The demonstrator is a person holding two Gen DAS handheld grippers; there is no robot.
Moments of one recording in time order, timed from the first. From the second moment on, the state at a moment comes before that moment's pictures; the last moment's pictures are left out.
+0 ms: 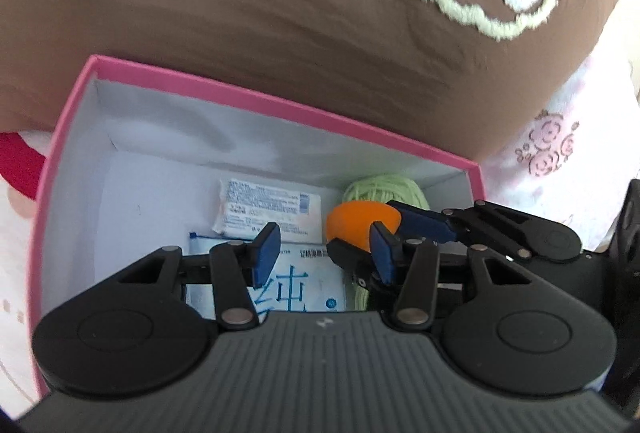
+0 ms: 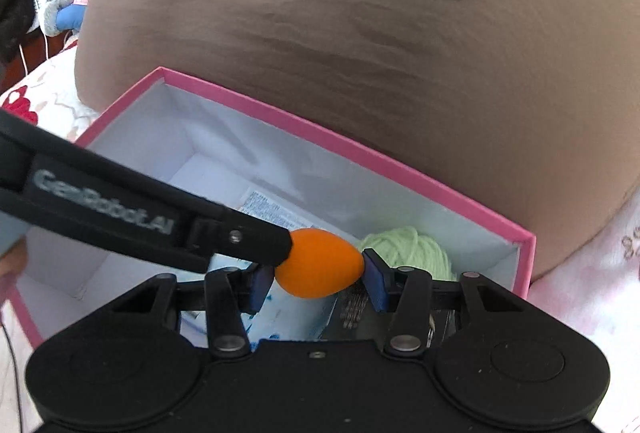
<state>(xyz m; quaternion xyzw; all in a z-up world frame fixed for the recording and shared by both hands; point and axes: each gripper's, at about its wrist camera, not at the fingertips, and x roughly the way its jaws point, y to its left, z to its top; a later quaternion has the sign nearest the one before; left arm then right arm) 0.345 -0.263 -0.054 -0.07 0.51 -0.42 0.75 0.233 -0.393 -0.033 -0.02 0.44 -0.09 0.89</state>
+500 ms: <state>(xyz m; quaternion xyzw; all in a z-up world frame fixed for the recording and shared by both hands) 0.335 -0.238 -0.049 -0.07 0.49 -0.41 0.76 0.243 -0.380 -0.049 -0.12 0.47 -0.12 0.87</state>
